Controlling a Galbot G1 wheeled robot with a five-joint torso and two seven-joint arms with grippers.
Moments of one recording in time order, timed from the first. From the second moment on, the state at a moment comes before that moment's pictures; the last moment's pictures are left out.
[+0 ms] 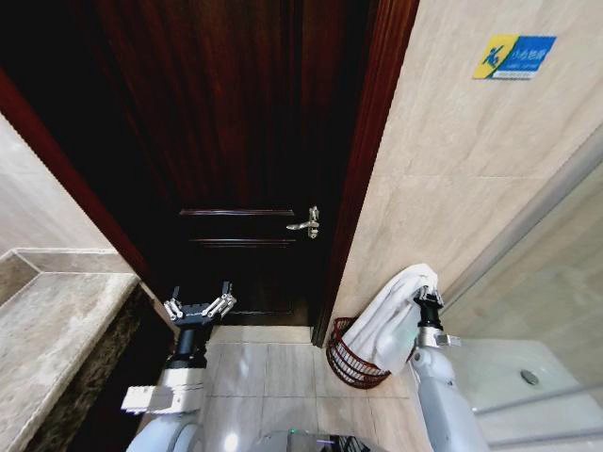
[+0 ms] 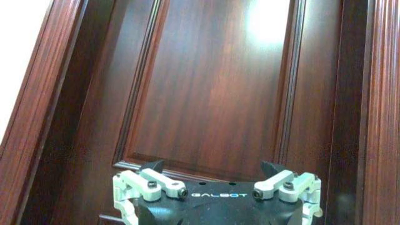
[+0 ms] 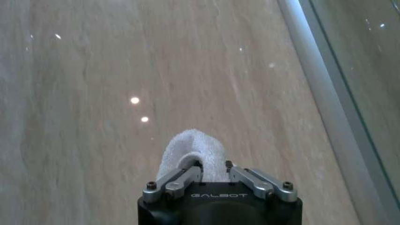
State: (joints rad) left arm 1.88 -1.61 -0.57 -2.47 -0.19 -0.20 0.04; right arm -1.07 1.37 0.76 1.17 0.54 0.70 -0.31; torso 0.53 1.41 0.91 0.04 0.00
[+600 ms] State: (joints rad) left arm 1.88 -1.61 -0.57 -2.47 -0.19 -0.20 0.04; right arm -0.98 1.38 0.72 0.82 0.53 0.79 -0.40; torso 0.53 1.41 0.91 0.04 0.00
